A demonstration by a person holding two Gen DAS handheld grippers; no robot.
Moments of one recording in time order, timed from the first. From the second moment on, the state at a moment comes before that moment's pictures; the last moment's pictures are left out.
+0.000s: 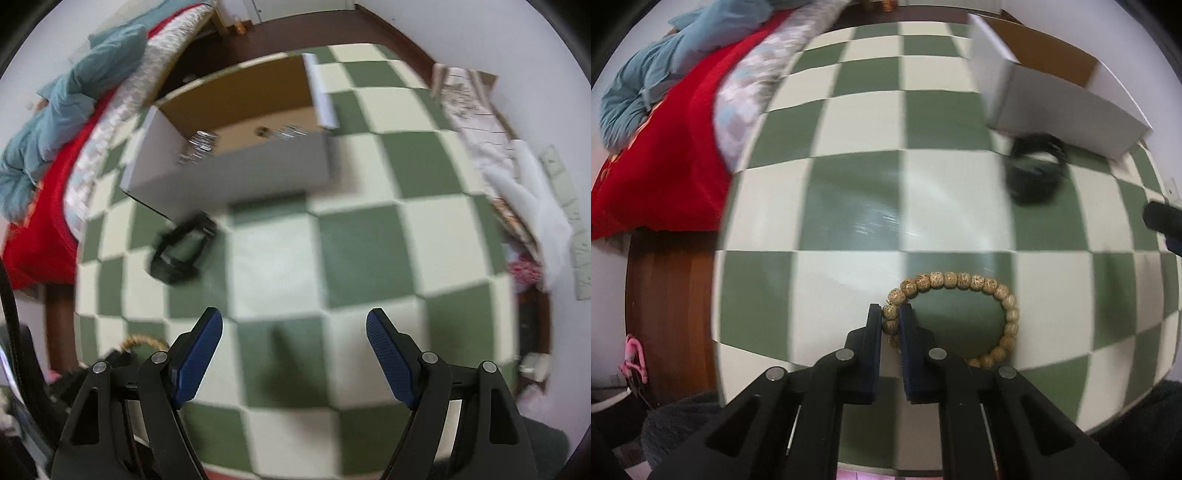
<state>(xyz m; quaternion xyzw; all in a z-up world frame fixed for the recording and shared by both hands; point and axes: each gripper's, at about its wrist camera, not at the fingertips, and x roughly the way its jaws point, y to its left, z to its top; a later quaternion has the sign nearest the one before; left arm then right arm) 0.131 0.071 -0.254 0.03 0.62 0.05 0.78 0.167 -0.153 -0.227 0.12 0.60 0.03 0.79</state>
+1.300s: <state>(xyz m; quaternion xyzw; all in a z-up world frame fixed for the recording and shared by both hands) 0.129 0.065 -0.262 -0.01 0.63 0.02 0.78 0.174 -0.111 -0.231 0.02 0.60 0.20 0.77</state>
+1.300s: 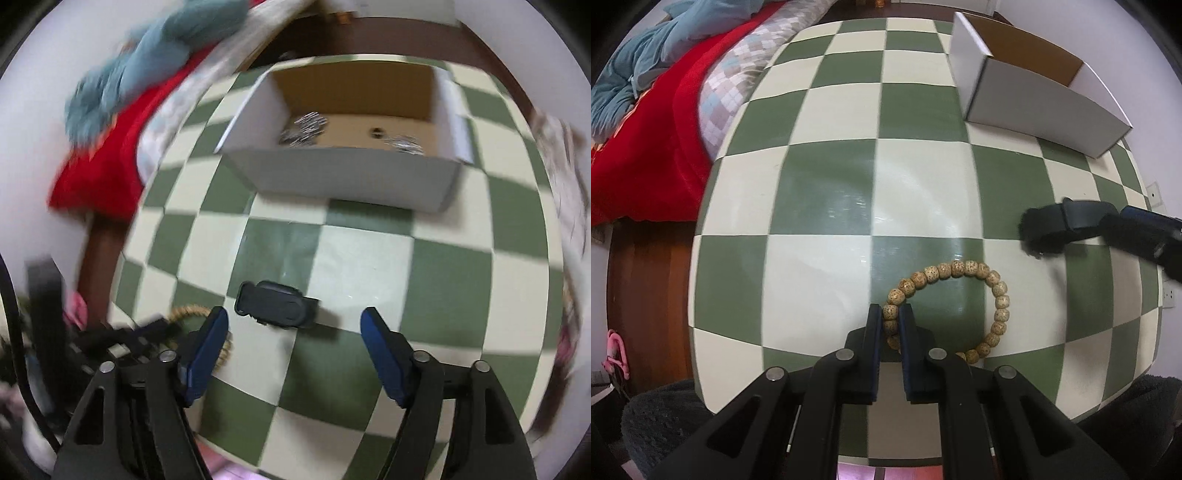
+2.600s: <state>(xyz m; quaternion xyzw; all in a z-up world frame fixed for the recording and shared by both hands) 0.189 0.041 -0.097 -0.04 0.52 -0.07 0.85 0.189 -0.172 -0.121 0.13 0.50 0.15 0.84</state>
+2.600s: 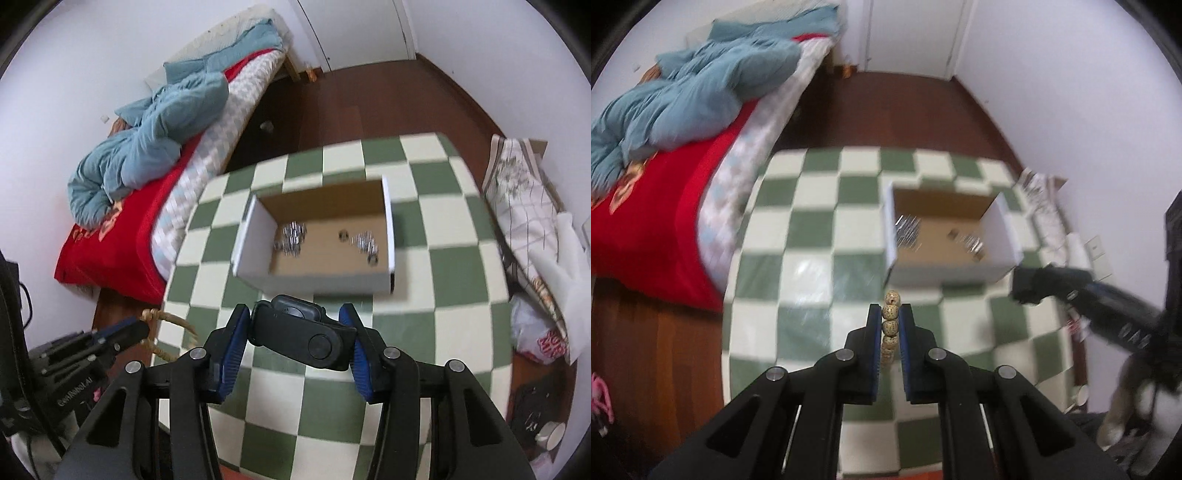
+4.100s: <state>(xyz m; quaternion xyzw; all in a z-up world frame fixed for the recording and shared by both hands) 0.259 0.024 -0.137 0.00 0.52 0.03 0.86 0.265 -0.187 -0.157 -0.01 0.58 -0.02 0.82</state>
